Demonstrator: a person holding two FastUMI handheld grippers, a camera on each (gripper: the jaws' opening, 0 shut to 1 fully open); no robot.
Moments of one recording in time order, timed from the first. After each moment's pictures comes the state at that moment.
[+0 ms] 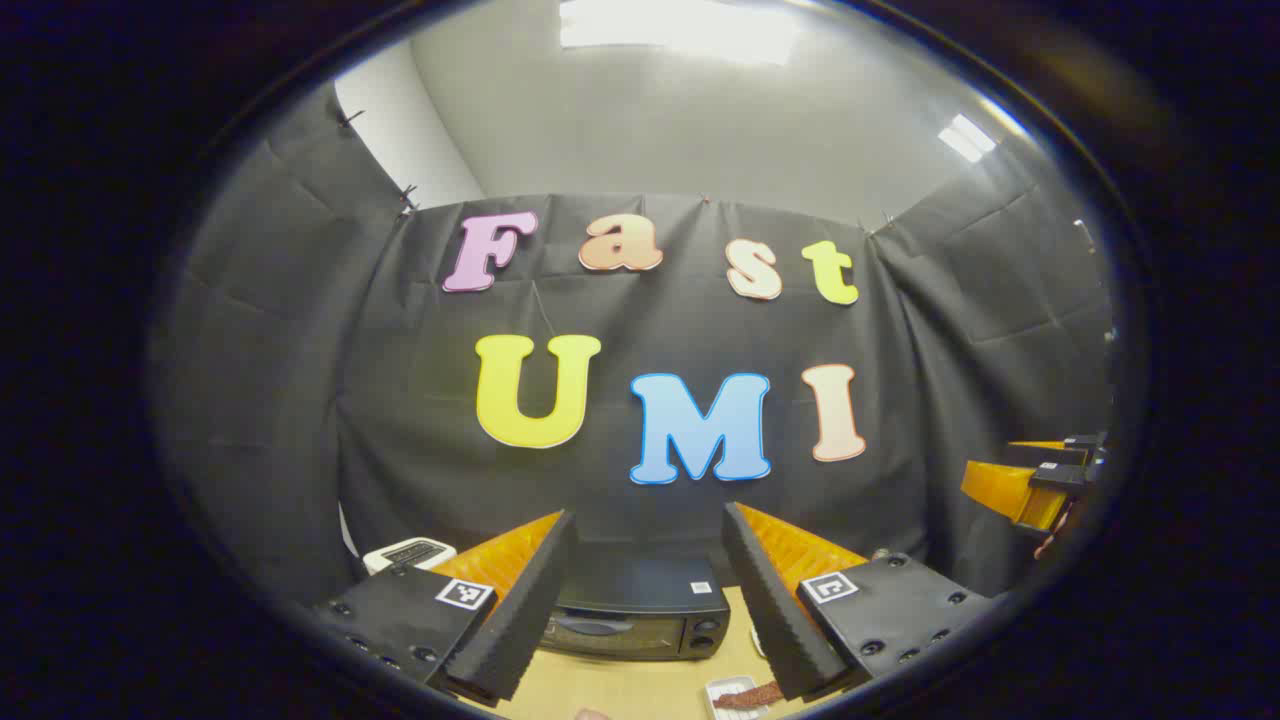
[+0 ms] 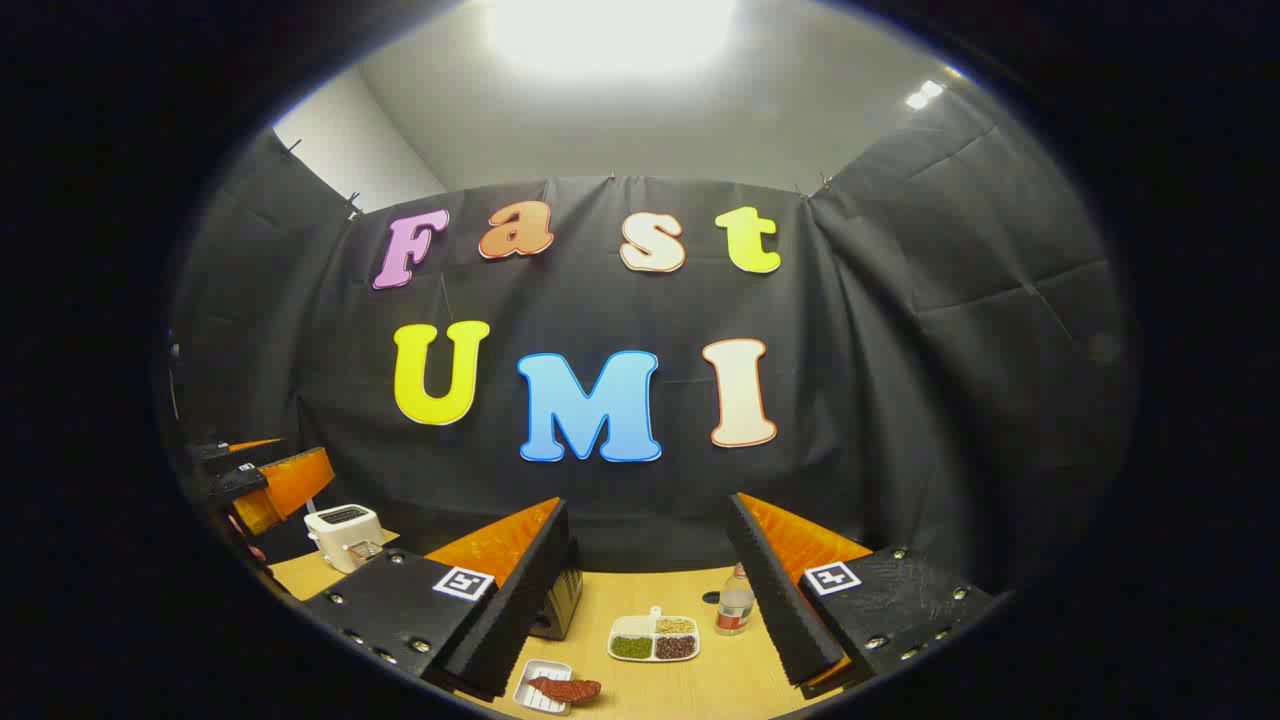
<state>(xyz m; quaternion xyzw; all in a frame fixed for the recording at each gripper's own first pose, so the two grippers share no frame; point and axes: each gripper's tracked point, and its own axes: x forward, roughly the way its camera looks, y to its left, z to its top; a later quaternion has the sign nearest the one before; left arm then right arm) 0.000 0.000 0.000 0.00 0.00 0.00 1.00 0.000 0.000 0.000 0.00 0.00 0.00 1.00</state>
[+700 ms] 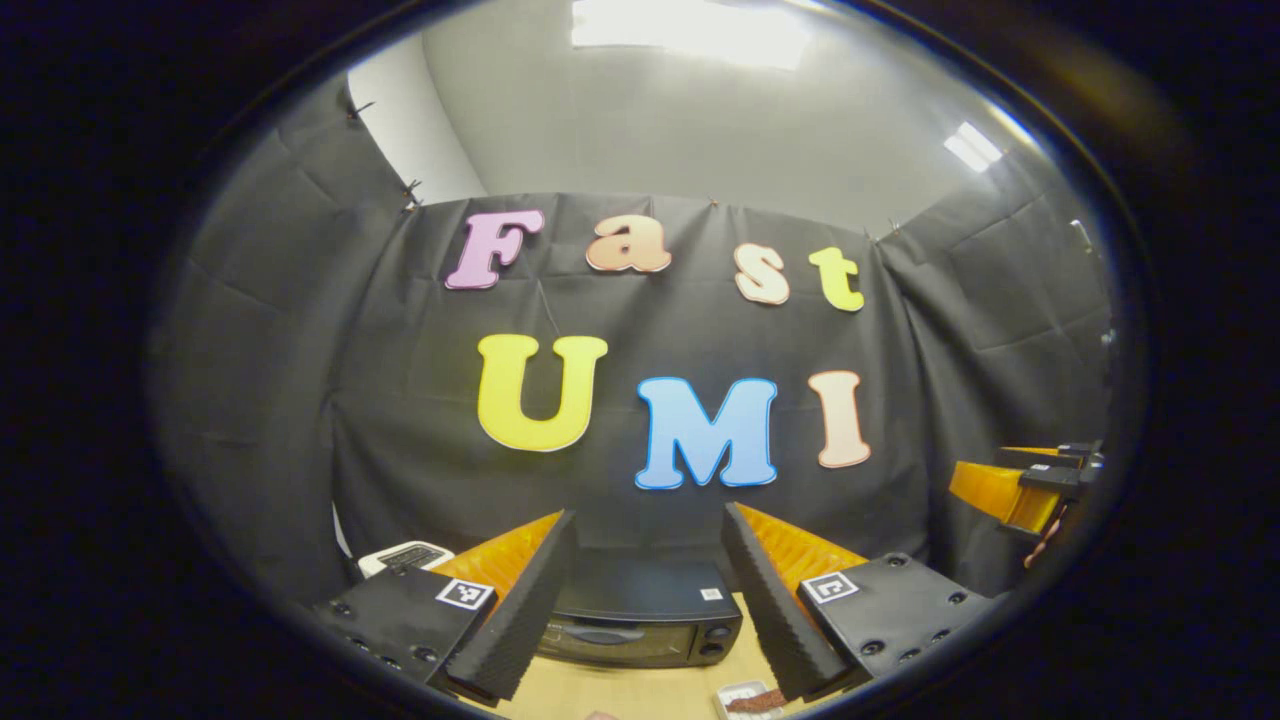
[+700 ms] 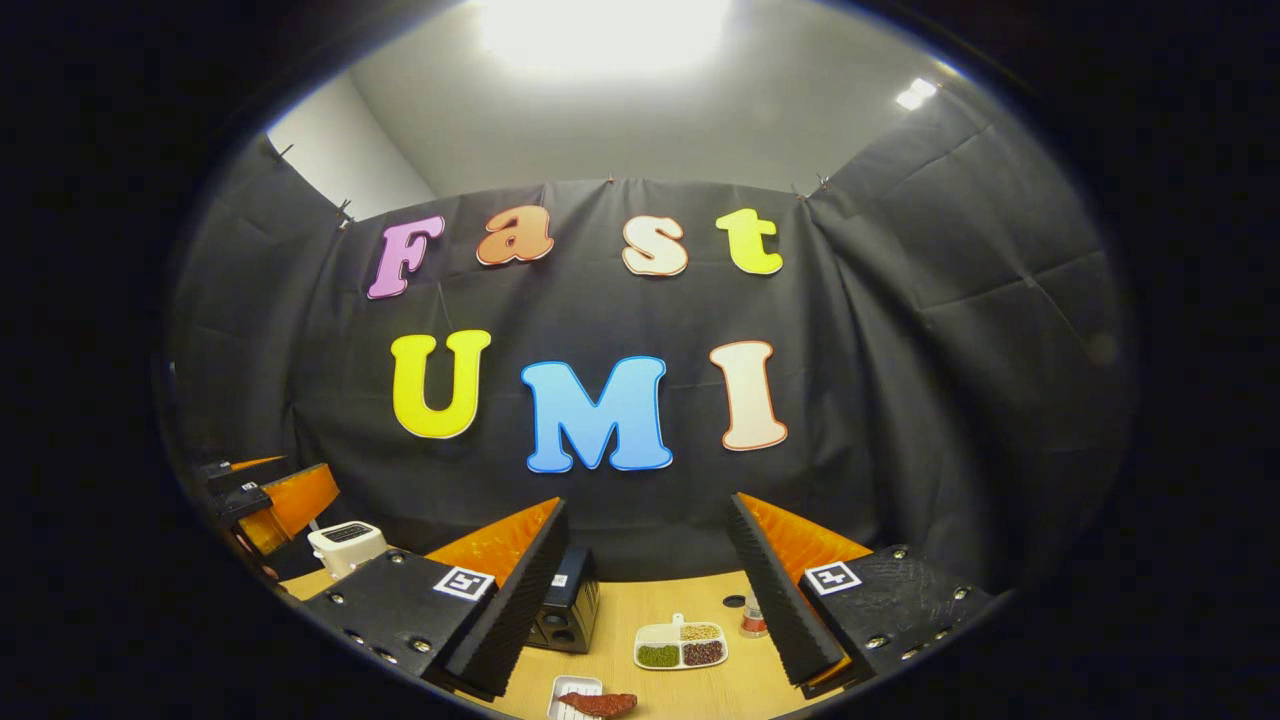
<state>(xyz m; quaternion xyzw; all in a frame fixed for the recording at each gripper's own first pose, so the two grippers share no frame) 0.028 0.020 -0.006 -0.01 0.00 -0.02 1.00 0.020 0.026 0.002 0.01 -0.01 -0.03 1.00</state>
